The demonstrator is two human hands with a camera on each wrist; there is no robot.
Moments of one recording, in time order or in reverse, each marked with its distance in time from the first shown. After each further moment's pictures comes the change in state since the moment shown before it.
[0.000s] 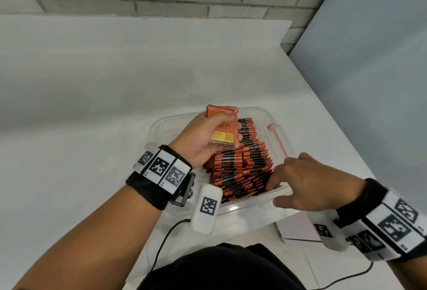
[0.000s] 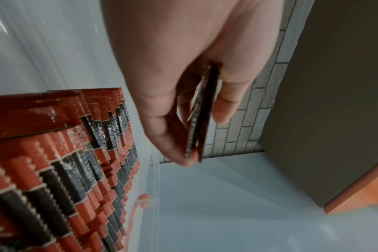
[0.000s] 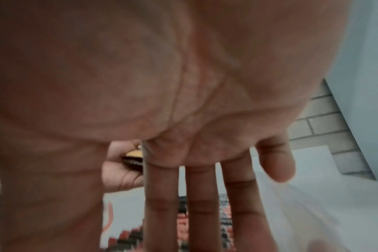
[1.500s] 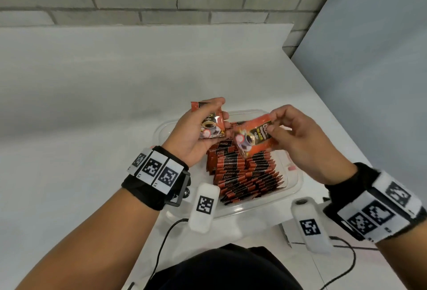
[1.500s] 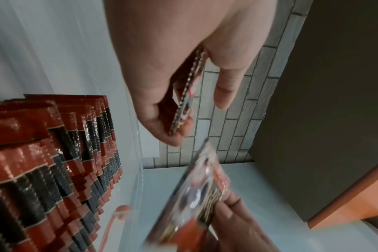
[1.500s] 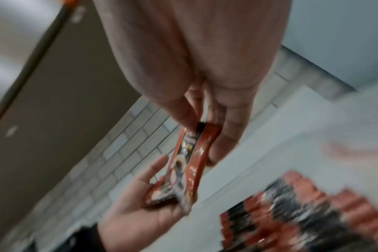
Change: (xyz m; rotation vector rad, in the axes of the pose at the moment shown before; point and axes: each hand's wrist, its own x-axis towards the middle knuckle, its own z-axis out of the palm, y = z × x) left_hand -0.005 0.012 -0.007 -0.147 0.042 0.143; right_hand 0.020 -0.021 -0.033 1.161 0.688 0.107
